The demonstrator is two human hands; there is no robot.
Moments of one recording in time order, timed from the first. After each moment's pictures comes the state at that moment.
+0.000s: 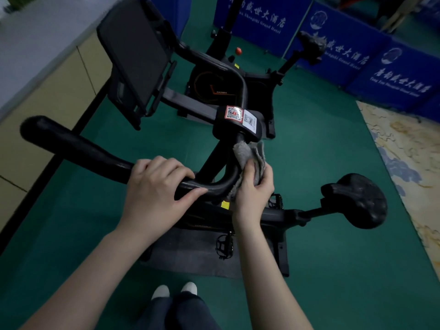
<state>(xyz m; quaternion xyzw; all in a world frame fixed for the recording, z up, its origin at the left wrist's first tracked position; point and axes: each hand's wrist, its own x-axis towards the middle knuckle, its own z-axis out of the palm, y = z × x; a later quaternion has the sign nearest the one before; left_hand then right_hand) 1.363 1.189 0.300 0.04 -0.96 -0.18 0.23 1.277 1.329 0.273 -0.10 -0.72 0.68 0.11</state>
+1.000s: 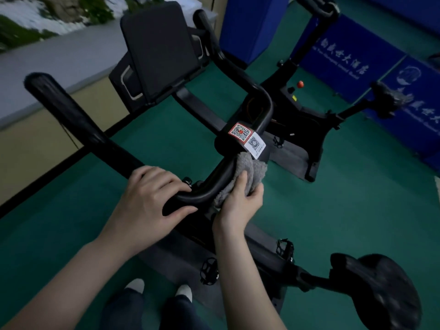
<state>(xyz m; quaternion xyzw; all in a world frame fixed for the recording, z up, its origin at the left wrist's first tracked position) 1.351 1.261 0.290 0.15 -0.94 -0.18 0.23 1.222 1.346 0.264 -0.09 -0.64 0.76 -0.04</state>
